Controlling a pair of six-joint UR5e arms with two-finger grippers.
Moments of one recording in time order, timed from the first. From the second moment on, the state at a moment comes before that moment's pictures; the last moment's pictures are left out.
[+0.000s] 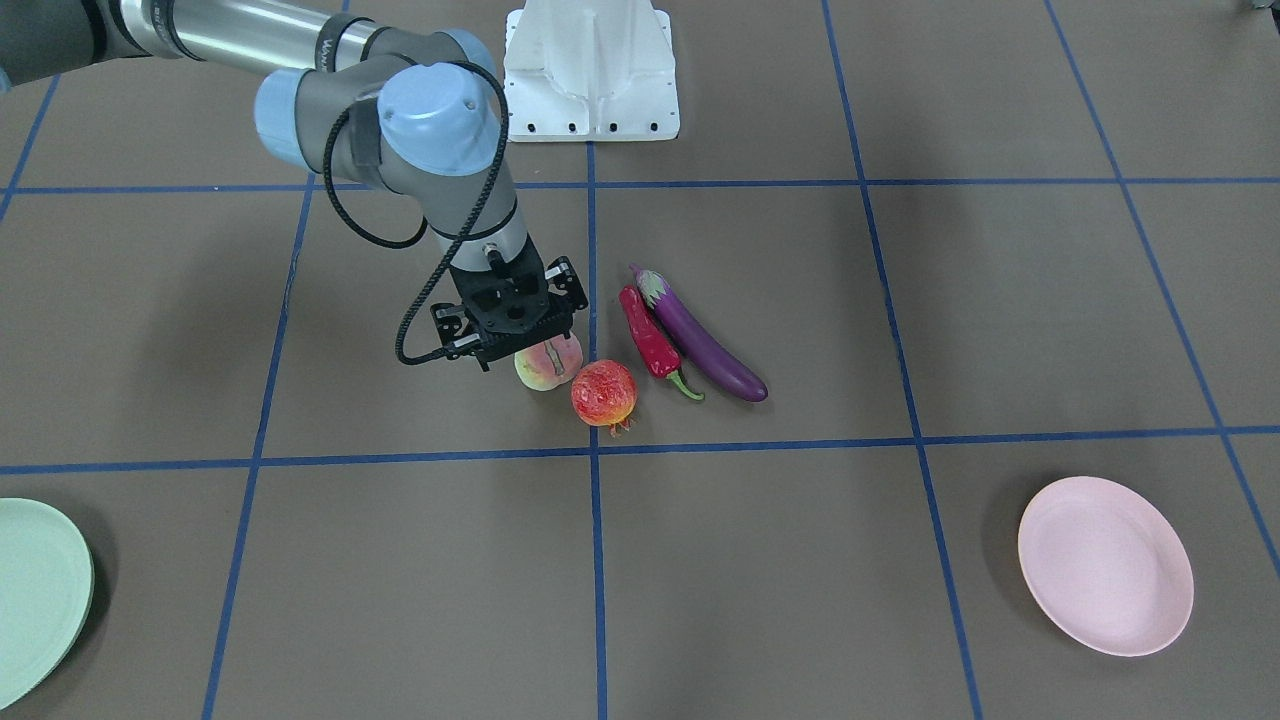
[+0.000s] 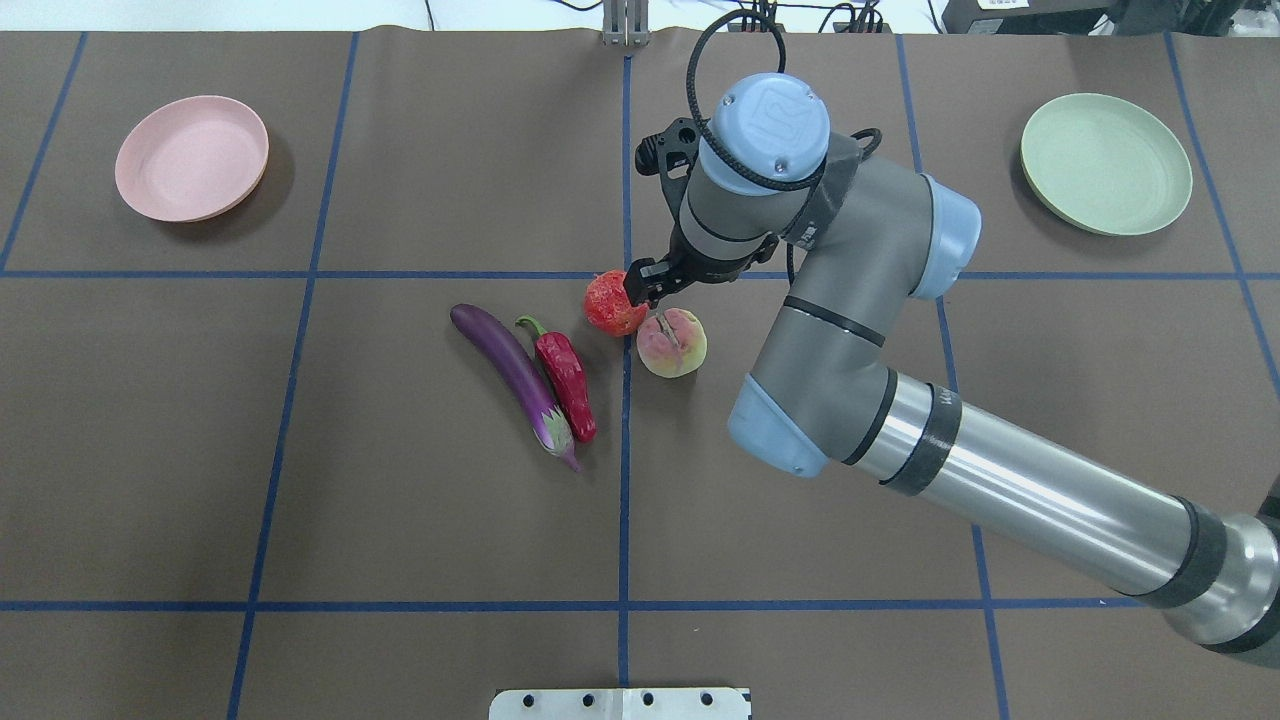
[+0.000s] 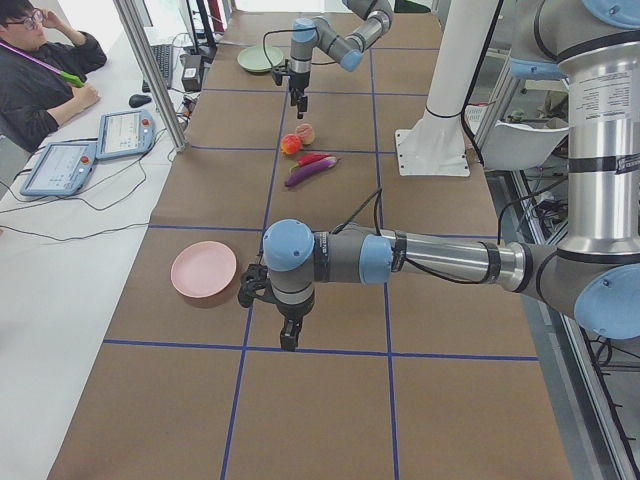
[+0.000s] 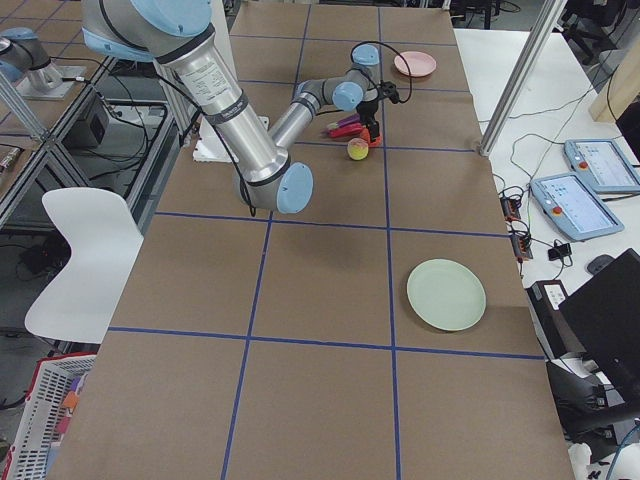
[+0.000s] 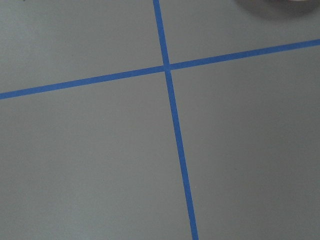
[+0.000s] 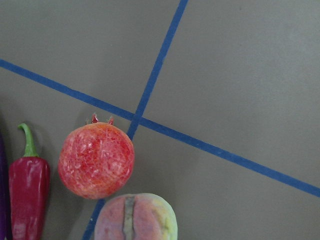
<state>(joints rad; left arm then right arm) -1.60 -1.46 -1.80 -1.46 -2.35 0.19 0.62 -0.79 1.54 -1.53 1.88 0.78</state>
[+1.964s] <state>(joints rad) -1.60 -1.46 -1.81 -1.47 -2.35 0.19 0.89 -0.92 1.53 -1.48 2.04 0.46</state>
